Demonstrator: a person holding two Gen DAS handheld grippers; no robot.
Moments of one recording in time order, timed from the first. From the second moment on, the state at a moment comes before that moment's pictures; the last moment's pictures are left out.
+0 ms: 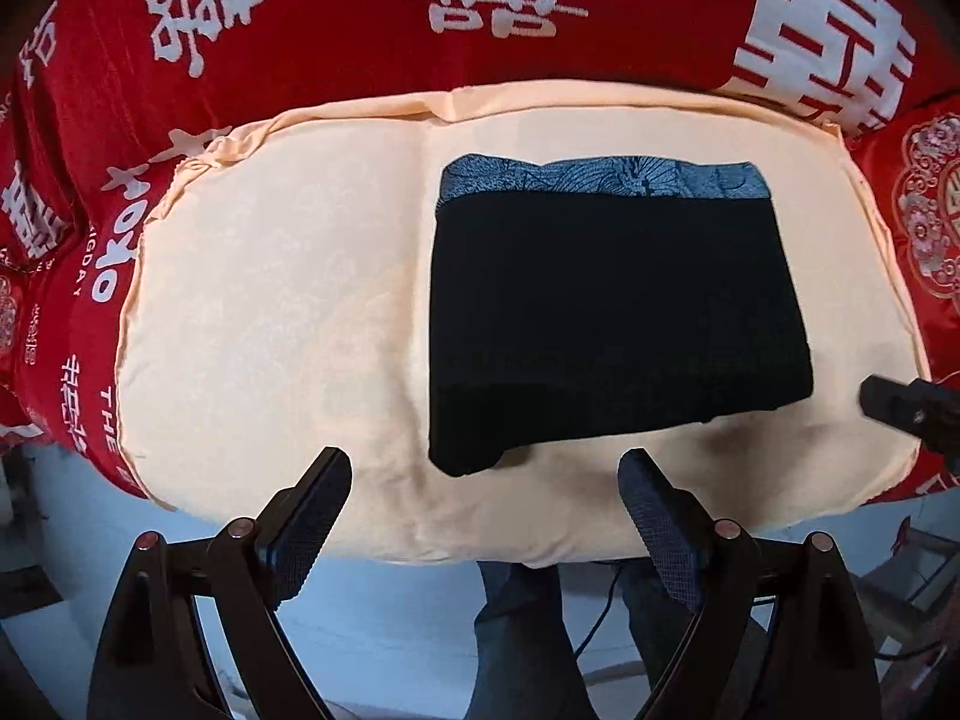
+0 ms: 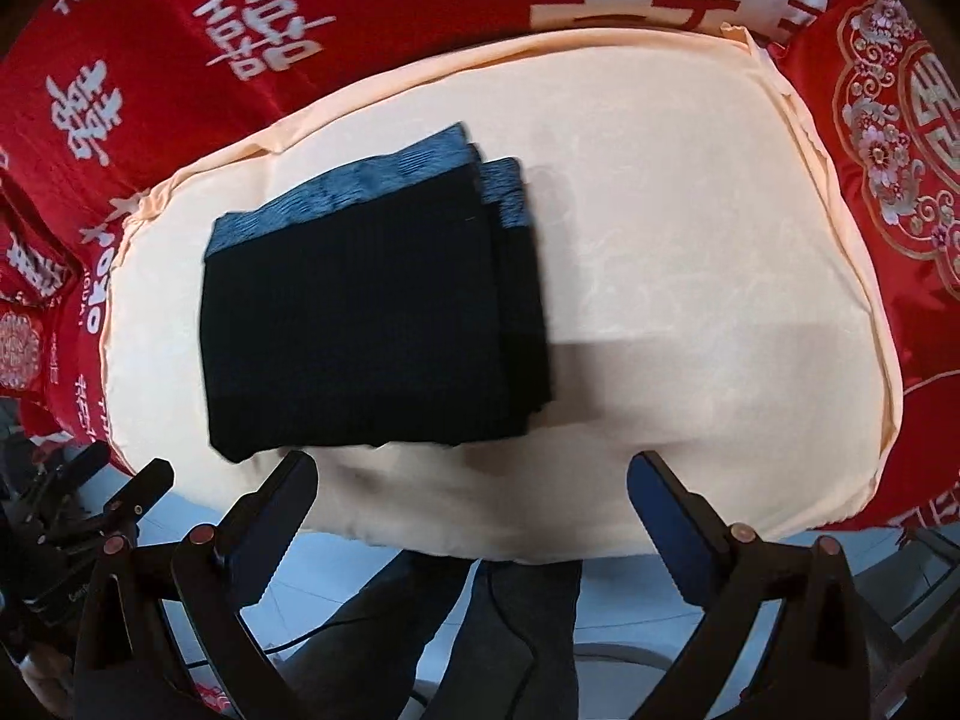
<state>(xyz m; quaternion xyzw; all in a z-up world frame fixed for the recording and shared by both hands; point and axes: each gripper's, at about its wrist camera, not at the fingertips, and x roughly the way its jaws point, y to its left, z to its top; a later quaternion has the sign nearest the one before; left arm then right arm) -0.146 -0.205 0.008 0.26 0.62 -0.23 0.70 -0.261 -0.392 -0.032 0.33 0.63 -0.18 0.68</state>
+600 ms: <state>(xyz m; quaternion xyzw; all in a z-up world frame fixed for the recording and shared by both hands) -0.164 -0.187 0.054 0.26 0.59 -0.26 0.72 -0.252 -0.327 0.033 0.28 0.62 -0.22 0.70</state>
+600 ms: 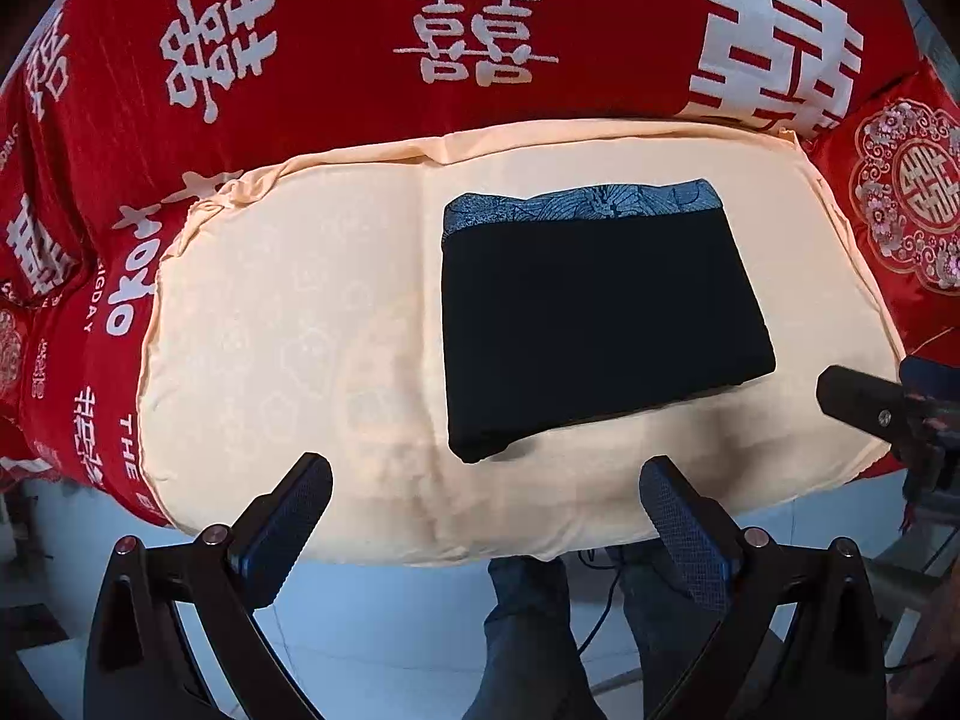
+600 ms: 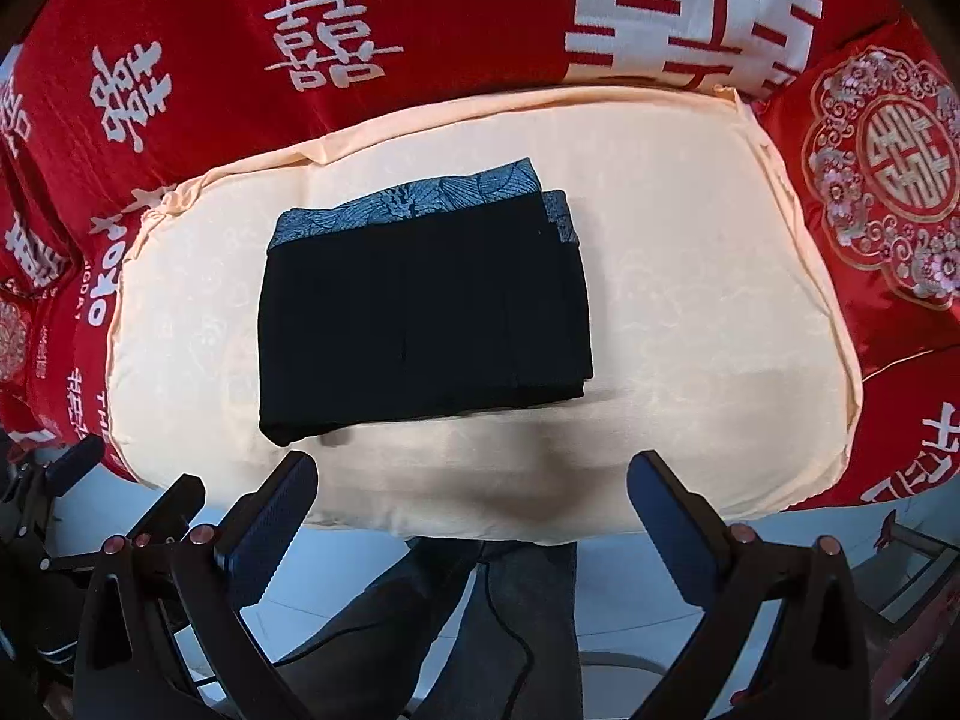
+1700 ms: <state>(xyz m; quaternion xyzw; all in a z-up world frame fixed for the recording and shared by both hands) -0.170 -0.187 0.060 0.26 0.60 -0.24 0.72 -0.247 -0.300 0.057 0.23 0.61 -0.24 0.72</state>
